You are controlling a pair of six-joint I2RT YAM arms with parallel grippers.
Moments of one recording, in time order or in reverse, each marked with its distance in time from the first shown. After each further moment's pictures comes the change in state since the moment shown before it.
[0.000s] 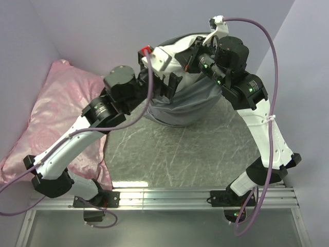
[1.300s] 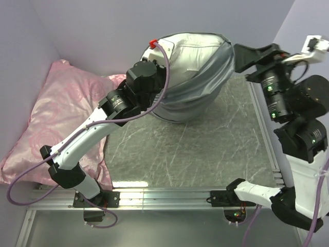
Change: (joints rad) left arm -0.023 0.162 0.132 -0.114 -0.466 -0.049; right arm -0.040 -0.415 -0.257 0.177 0.317 -0.083
